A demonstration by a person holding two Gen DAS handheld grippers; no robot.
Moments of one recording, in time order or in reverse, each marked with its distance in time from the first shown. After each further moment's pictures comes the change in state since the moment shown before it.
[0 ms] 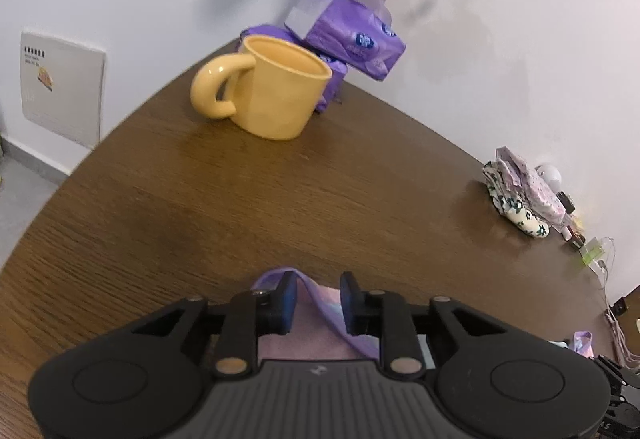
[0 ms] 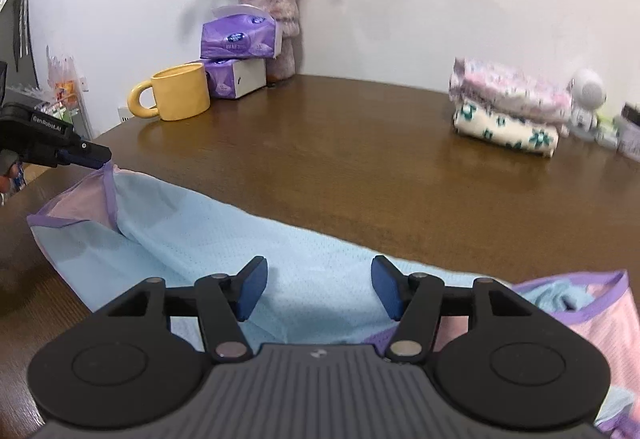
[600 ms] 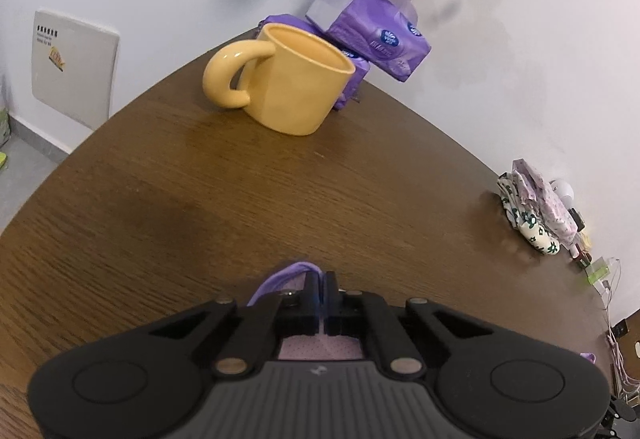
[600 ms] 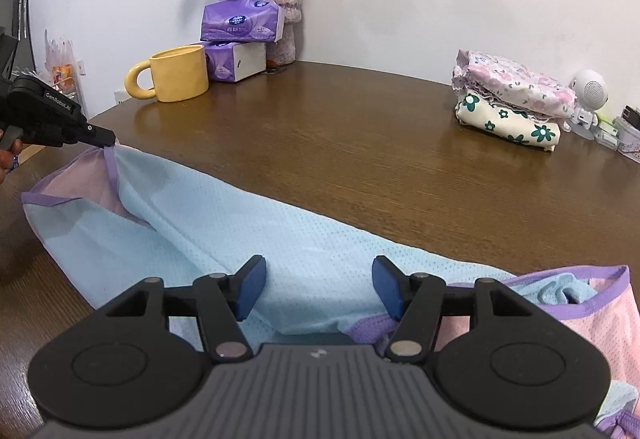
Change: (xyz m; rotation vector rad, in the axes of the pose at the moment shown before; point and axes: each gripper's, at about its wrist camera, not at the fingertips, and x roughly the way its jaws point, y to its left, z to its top) left arm 0.017 0.011 0.003 -0.068 -0.013 0.022; right arm 0.009 0.004 -0.007 -0.017 0.035 -0.012
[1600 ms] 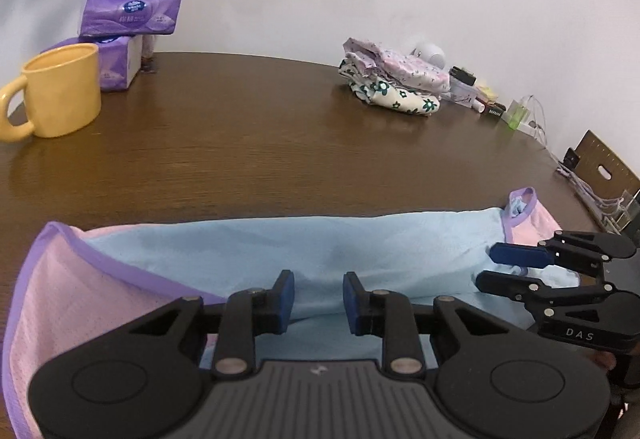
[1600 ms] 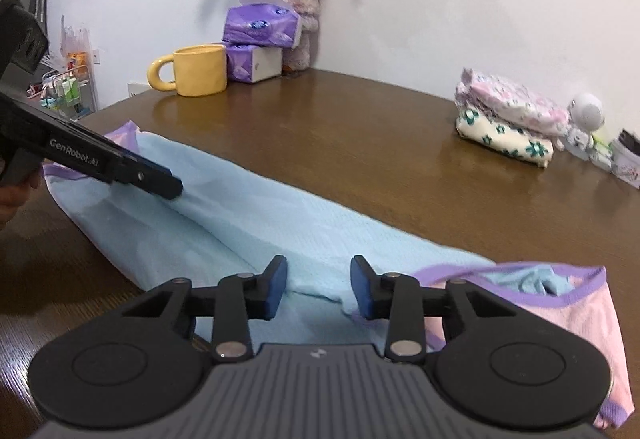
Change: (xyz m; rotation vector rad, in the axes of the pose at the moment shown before) left arm 0.006 -0.125 -0.082 0.494 0.089 -0.170; right arm -0.030 0.010 -0.015 -0.063 -0.019 -0.002
